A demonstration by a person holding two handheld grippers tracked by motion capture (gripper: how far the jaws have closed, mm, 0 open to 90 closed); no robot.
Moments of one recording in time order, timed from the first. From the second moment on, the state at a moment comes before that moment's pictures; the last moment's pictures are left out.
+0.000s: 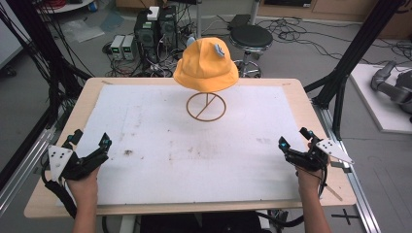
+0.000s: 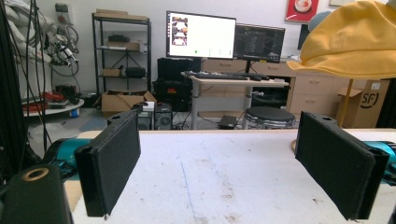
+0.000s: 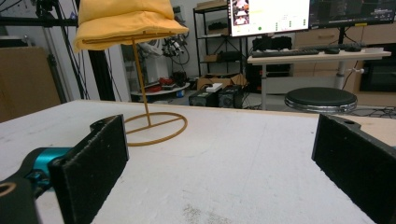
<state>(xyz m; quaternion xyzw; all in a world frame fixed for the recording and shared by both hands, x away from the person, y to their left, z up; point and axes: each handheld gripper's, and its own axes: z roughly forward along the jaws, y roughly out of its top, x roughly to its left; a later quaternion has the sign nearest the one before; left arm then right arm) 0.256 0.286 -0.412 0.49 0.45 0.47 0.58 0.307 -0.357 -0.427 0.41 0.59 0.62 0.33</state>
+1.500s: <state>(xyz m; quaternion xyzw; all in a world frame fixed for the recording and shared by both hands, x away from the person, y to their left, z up) 0.262 0.289 -0.412 0.51 0.46 0.43 0.59 0.303 -0.356 -0.426 0.39 0.61 0.60 0.35</state>
